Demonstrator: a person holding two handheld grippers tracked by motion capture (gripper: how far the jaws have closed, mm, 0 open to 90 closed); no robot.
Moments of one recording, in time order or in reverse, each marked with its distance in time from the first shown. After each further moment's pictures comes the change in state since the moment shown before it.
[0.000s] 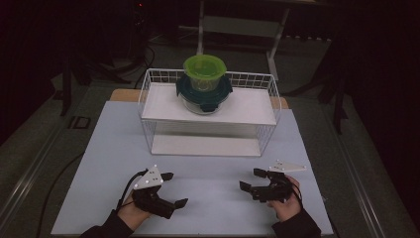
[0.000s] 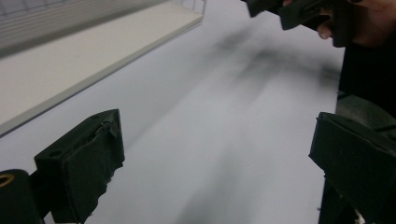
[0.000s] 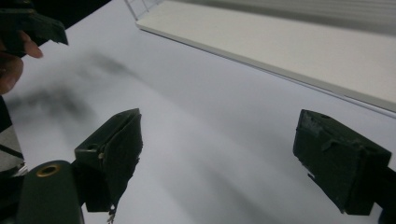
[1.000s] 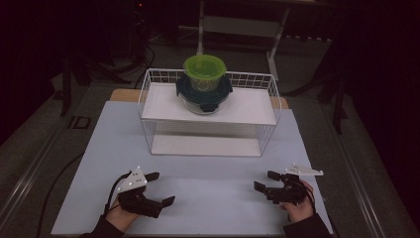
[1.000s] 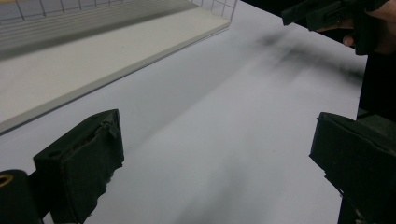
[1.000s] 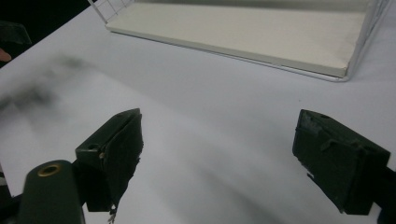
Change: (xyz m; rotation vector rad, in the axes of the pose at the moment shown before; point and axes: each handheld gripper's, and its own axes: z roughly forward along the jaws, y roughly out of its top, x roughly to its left) left arm 0.012 -0.018 -0.021 -0.049 0.059 -0.042; right arm -0.031 -0.021 -0.022 -0.026 -0.049 0.077
